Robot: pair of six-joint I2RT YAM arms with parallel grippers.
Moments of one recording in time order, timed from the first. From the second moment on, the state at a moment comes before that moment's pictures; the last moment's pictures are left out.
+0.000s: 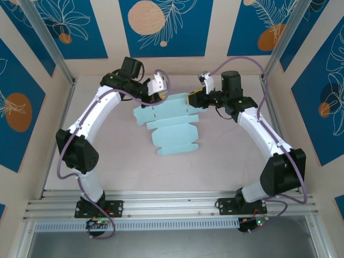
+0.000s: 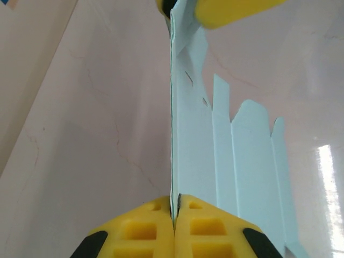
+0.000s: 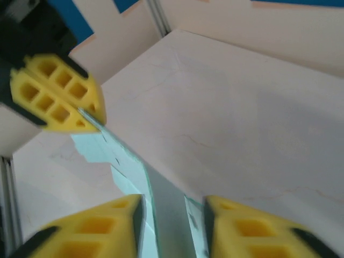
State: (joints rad) left arm -0.43 1.82 1.86 -0.94 0.62 0.88; right arm 0.27 1.46 1.29 -0.35 -0.66 0.02
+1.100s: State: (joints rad) left arm -0.80 1.74 0.96 0.38 -0.20 1.12; right arm 0.28 1.33 1.11 -0.57 -0.34 0.50
